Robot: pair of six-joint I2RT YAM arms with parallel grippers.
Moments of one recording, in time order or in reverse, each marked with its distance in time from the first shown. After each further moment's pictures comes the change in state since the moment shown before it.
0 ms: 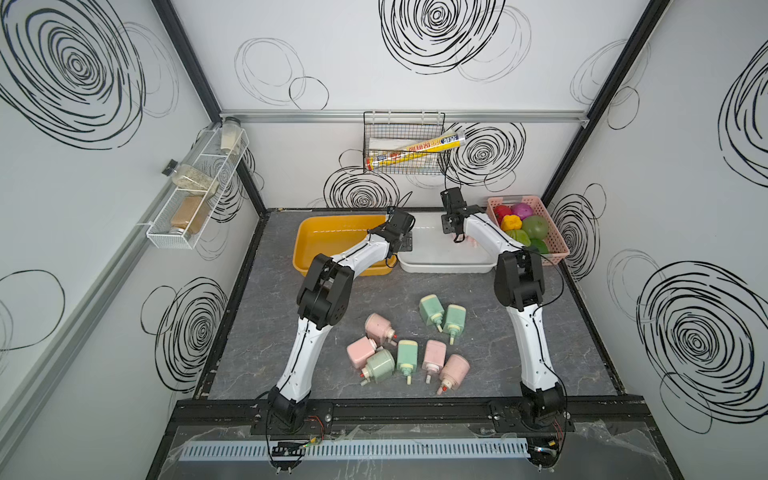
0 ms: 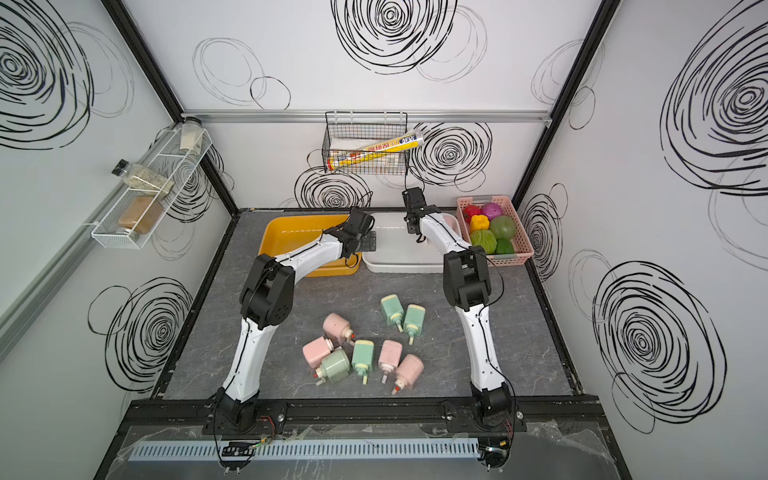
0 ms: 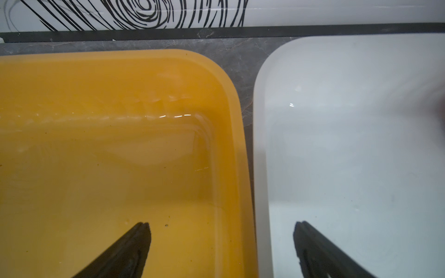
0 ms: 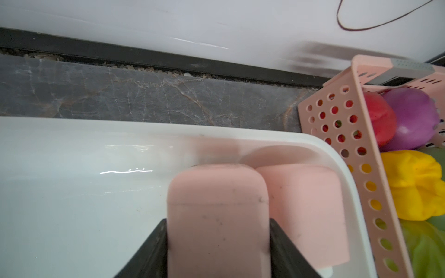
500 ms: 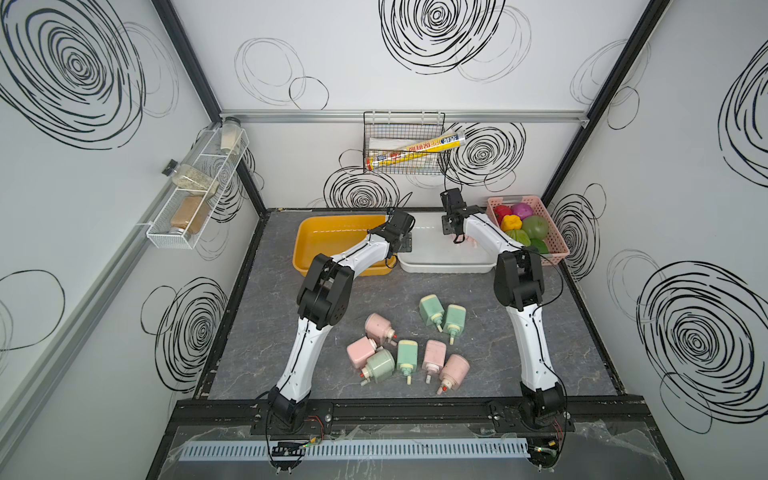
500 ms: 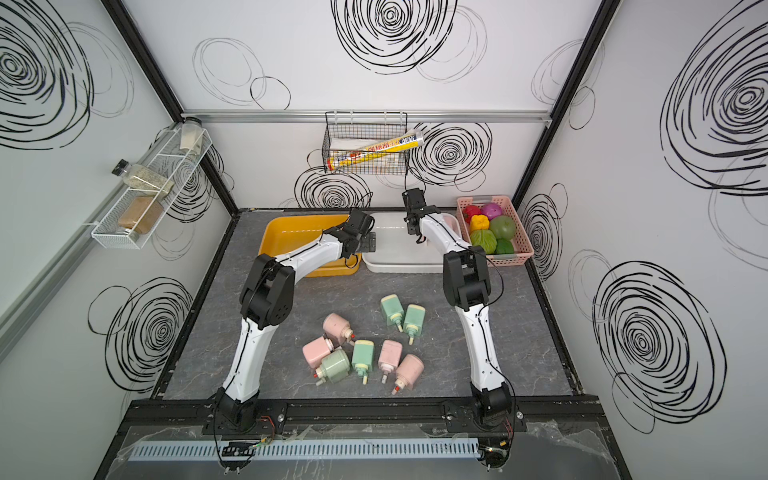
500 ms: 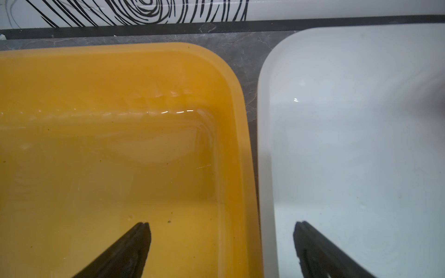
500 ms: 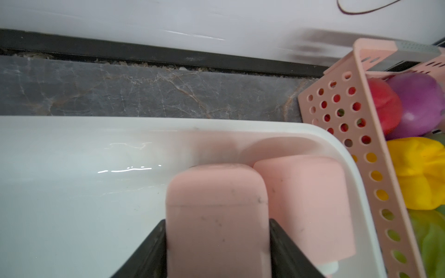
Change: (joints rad) left arm 0.000 0.000 0.000 -0.012 -0.003 0.000; right arm 0.000 0.005 0.000 -0.013 0.013 0.043
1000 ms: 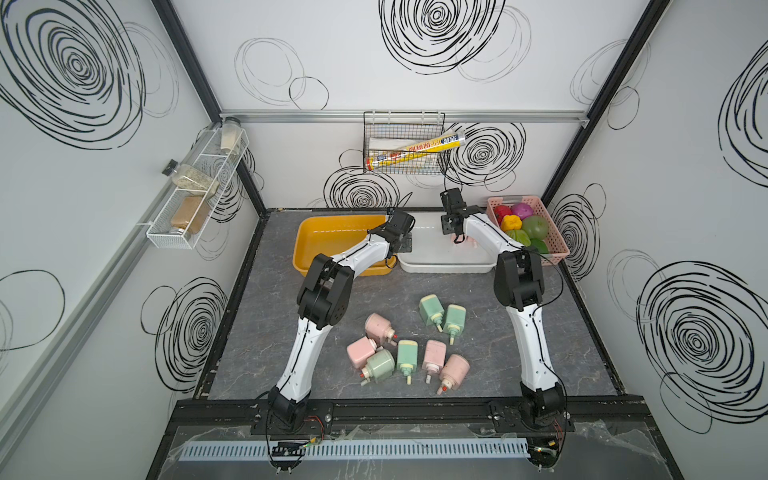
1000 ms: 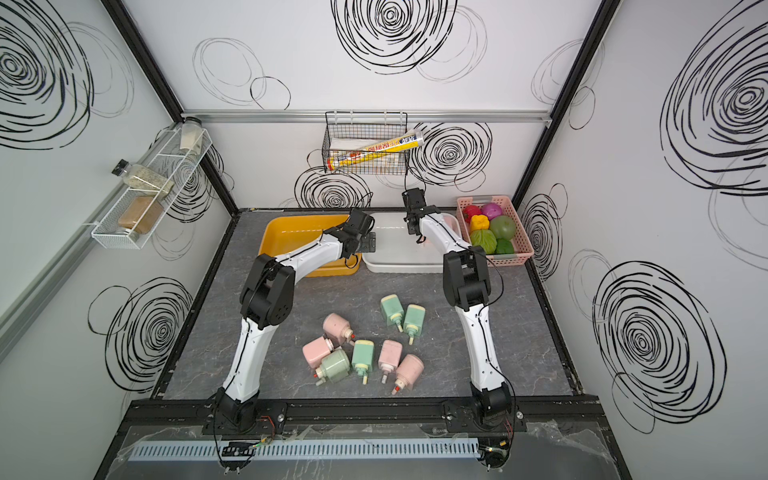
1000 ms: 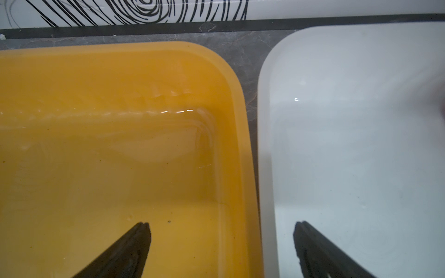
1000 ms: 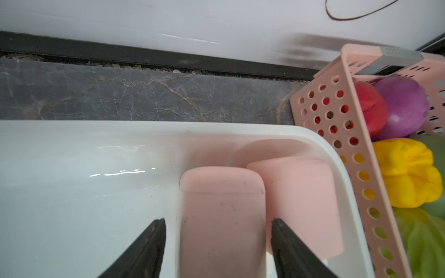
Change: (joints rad) left arm 0.000 0.001 0.000 0.000 0.000 0.002; right arm 0.003 0.000 -0.001 0.008 0.031 -0.033
